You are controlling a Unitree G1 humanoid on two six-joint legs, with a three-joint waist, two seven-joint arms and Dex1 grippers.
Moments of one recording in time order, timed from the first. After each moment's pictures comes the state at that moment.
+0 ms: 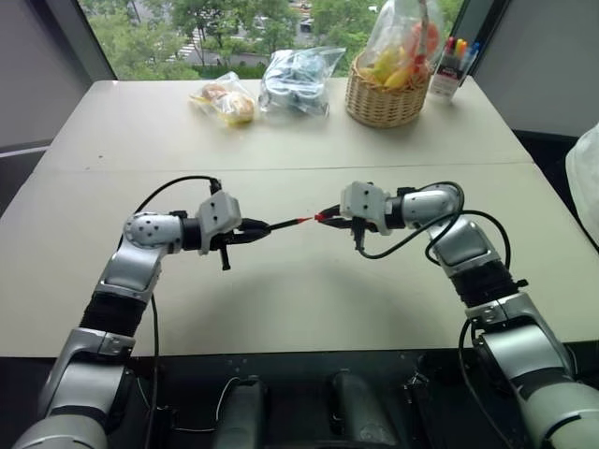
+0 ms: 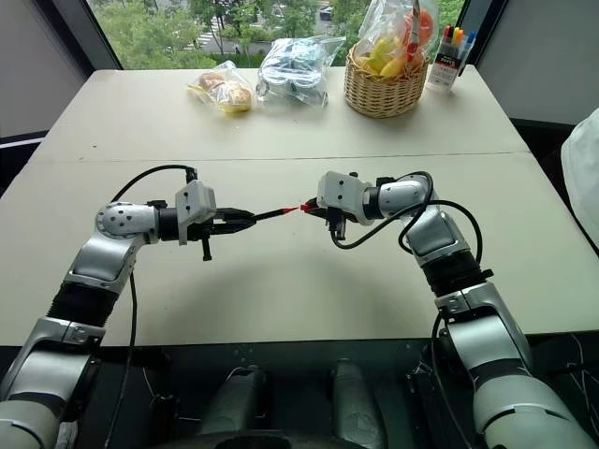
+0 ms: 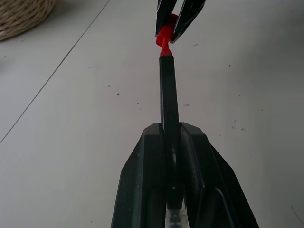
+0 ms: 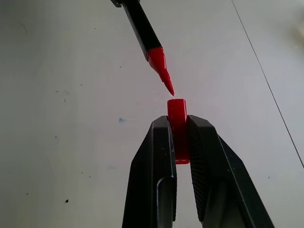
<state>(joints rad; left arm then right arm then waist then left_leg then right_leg) -0.56 0.59 -0.13 0.25 -0.17 0.00 -1.13 -0.77 -0.51 0.27 0.34 -0.06 -0.02 1.10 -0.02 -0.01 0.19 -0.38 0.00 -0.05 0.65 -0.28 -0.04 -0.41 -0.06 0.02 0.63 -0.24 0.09</state>
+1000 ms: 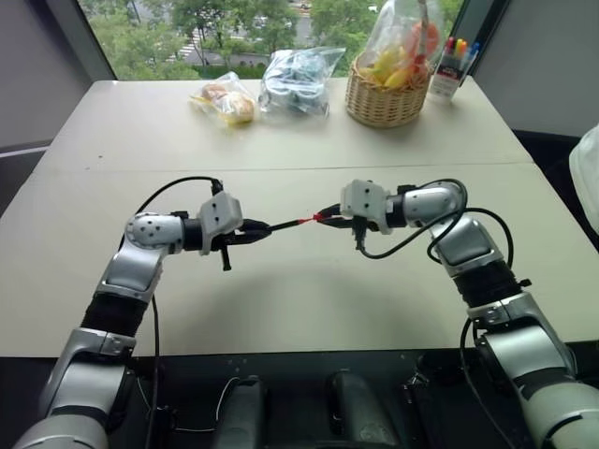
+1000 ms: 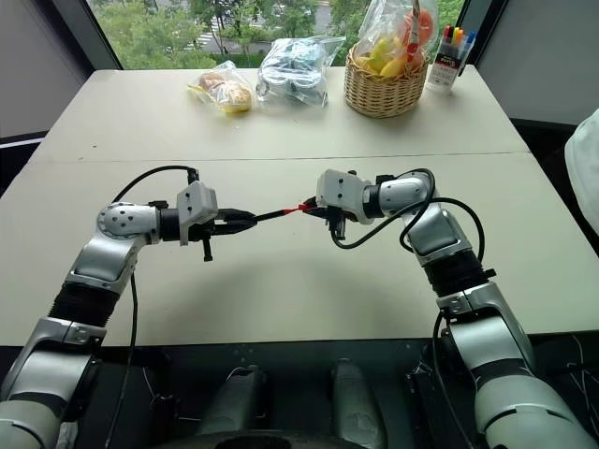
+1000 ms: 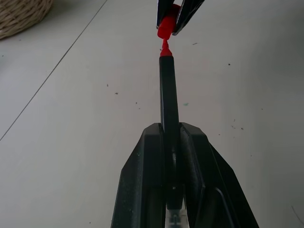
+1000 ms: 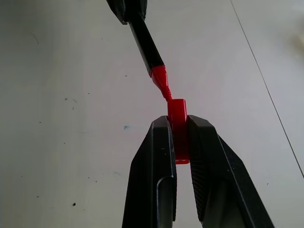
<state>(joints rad) -0.56 0.58 -0.14 0.25 -0.16 0.00 -1.13 -0.77 -0.52 0.27 0.30 -0.04 0.01 1.12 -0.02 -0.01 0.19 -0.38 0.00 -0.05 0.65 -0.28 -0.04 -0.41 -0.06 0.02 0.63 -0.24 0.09</state>
